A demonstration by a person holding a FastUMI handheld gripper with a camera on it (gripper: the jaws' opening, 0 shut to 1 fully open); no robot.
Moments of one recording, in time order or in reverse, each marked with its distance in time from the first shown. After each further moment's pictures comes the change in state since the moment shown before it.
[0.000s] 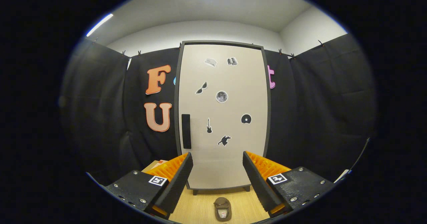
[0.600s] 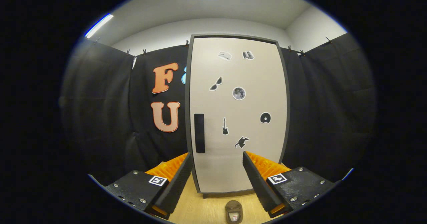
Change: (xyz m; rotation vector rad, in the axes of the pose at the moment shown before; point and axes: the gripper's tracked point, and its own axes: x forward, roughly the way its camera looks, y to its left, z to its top) arm 0.052 0.053 -0.005 0.014 0.010 0.081
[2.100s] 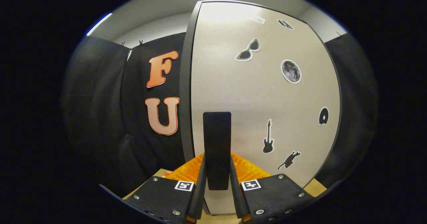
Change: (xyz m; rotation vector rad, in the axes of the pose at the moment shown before) arm 0.180 0.049 -0.023 0.017 0.023 0.022
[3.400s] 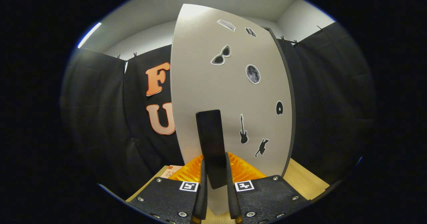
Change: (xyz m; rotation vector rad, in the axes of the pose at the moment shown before) arm -0.082 -0.046 -0.003 0.077 -0.008 -0.031
